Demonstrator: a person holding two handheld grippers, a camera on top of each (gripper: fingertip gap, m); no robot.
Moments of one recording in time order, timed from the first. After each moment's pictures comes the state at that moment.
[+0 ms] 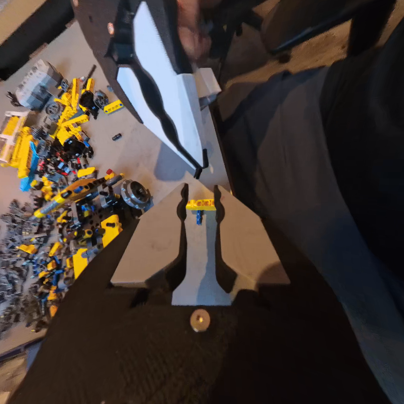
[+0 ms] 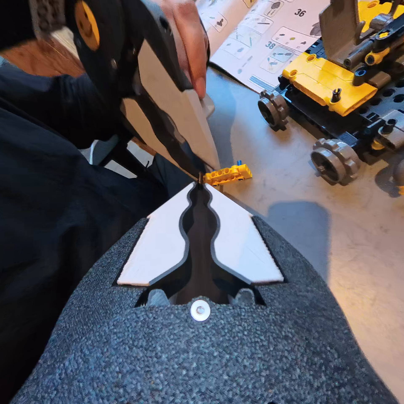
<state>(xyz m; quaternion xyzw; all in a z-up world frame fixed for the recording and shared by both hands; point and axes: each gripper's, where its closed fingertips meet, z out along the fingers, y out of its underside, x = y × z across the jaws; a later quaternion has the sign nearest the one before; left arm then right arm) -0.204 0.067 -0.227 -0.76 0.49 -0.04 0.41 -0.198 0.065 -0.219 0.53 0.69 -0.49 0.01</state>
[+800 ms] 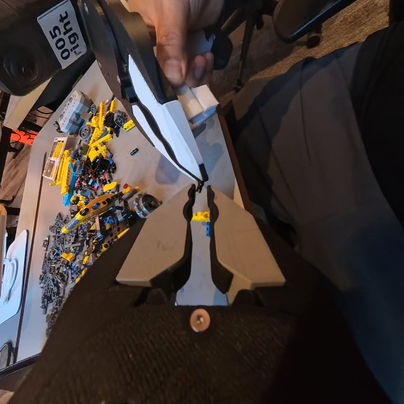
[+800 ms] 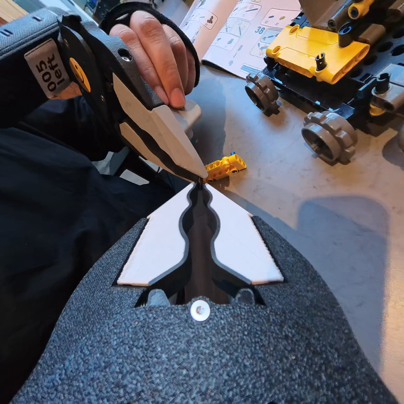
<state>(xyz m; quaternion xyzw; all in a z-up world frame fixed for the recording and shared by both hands) -0.195 0.079 -0.231 -0.73 0.52 0.04 0.45 -0.199 0.071 -0.230 0.56 0.65 -0.52 0.06</state>
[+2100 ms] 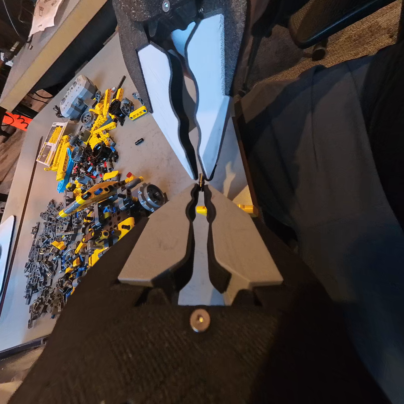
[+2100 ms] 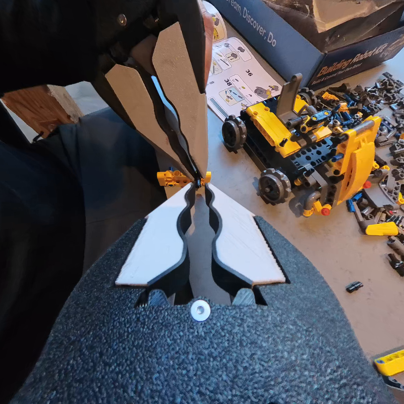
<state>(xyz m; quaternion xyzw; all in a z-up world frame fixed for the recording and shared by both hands) -0.207 0.084 -0.230 -0.75 0.48 0.02 0.46 -0.211 0.083 -0.229 0.45 0.77 -0.38 -0.26</state>
